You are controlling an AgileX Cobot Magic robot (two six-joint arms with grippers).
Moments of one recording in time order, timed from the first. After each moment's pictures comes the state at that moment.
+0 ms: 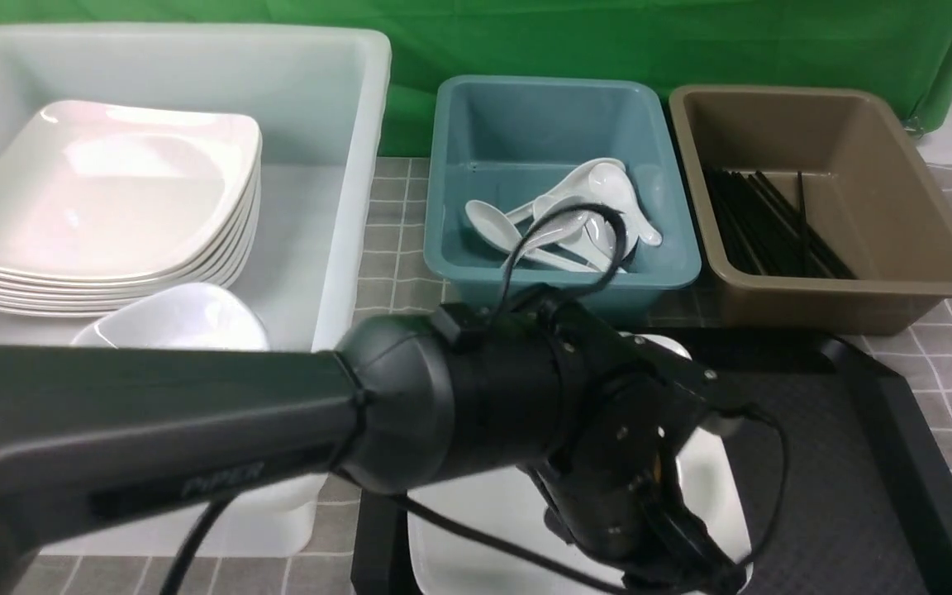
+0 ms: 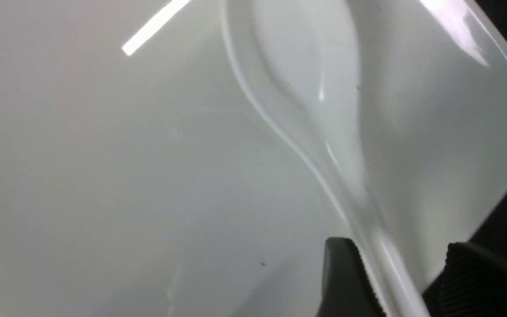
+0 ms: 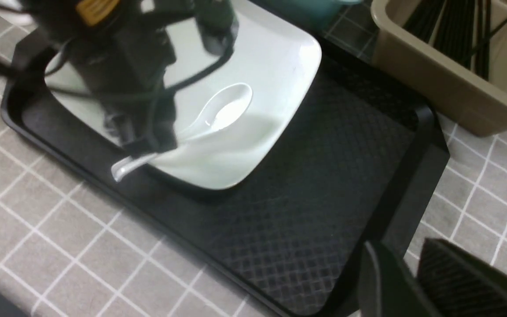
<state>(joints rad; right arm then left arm) 0.94 0.50 -0.91 -0.39 1.17 0.26 -0.97 1.92 -1.33 -0.09 0.71 -0.21</state>
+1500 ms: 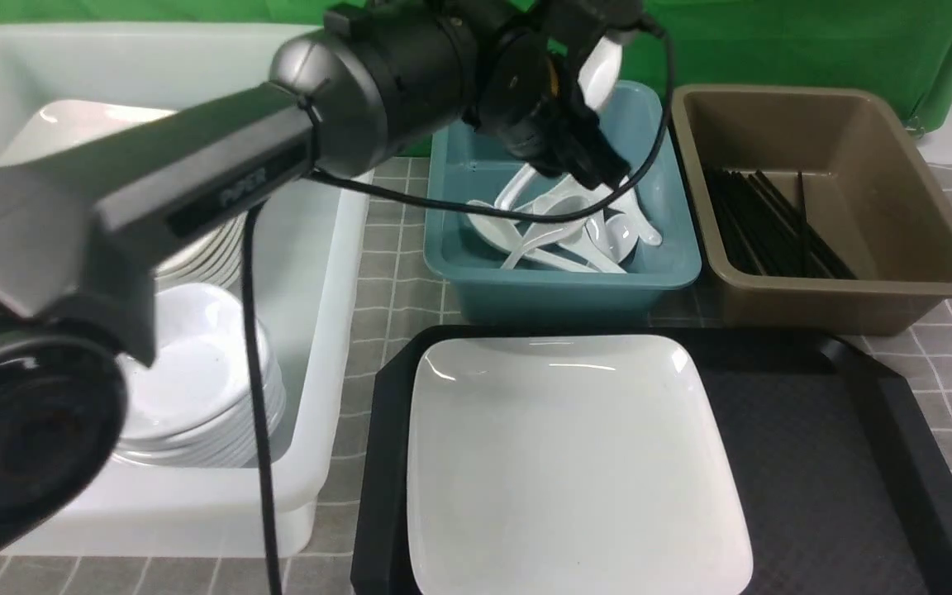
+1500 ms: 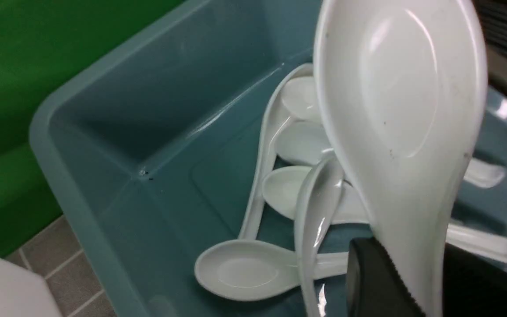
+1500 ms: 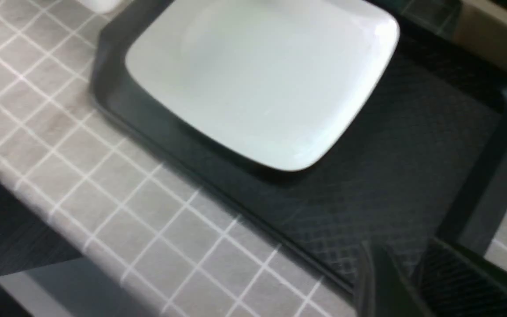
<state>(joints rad) 0.94 0.50 -0.91 -0.23 1.17 0.27 -0.60 2.16 -1.96 0.22 0.63 0.02</state>
